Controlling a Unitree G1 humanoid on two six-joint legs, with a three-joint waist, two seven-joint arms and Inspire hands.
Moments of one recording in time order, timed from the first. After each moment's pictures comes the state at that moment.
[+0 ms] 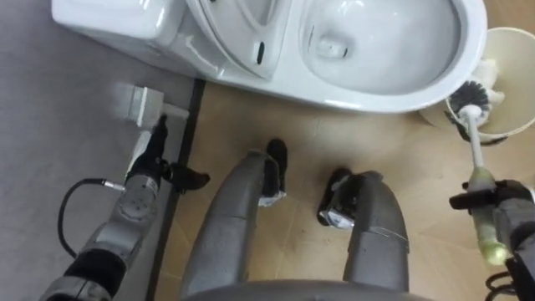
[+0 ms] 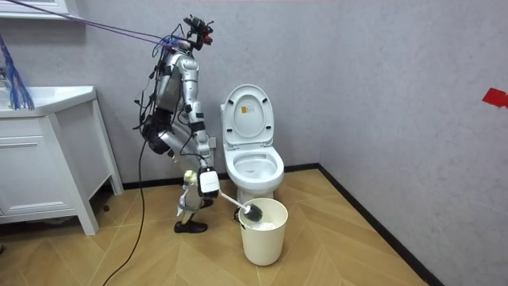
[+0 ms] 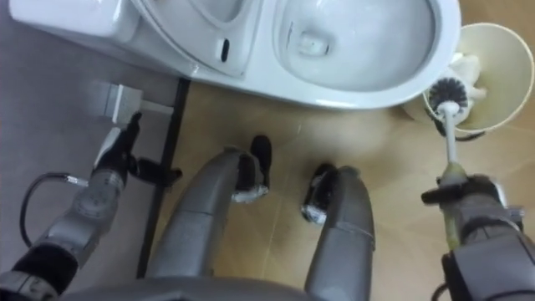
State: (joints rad) left arm -0.02 0.35 -0.30 0.64 -0.01 0.04 0.20; right arm -0.32 -0.54 0.28 1.40 0.36 0.11 -0.15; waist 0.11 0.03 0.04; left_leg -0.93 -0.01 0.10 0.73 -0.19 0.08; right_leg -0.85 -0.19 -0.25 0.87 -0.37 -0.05
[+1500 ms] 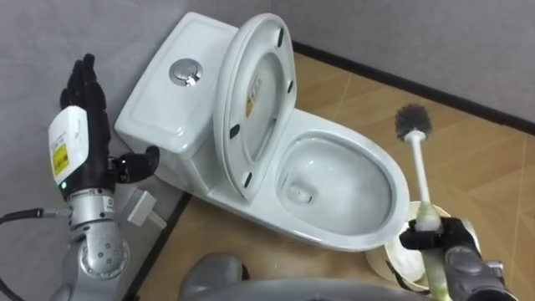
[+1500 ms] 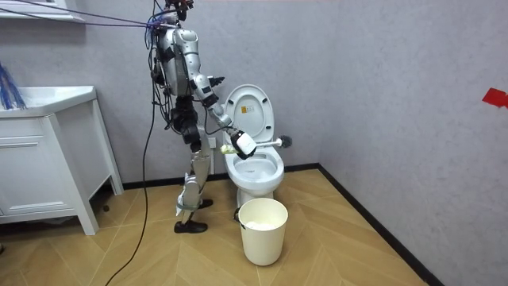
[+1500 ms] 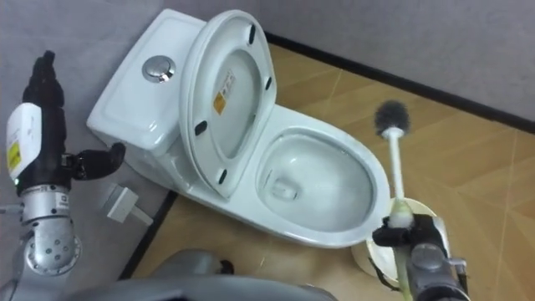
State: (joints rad) left arm 0.39 0.25 0.03 -0.03 0.60 -0.21 0.46; right arm -0.03 -0.34 0.06 1.15 -0.14 -0.11 -0.17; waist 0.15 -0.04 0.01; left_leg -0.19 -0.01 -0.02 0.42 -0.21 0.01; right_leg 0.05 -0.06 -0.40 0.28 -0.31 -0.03
